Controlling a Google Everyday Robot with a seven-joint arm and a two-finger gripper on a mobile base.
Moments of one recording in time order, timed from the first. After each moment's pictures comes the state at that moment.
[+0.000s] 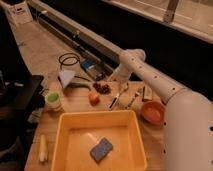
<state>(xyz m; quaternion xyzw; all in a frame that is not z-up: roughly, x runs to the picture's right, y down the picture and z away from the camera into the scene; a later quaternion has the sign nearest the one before) 0.078 -0.014 0.895 -0.20 -0.23 -0.31 0.90</state>
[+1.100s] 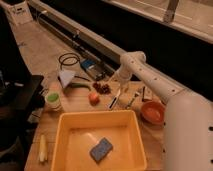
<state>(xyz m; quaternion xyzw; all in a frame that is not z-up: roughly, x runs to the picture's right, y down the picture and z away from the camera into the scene) 0.082 -0.011 0.918 -0.19 -0.21 -0.34 0.90</state>
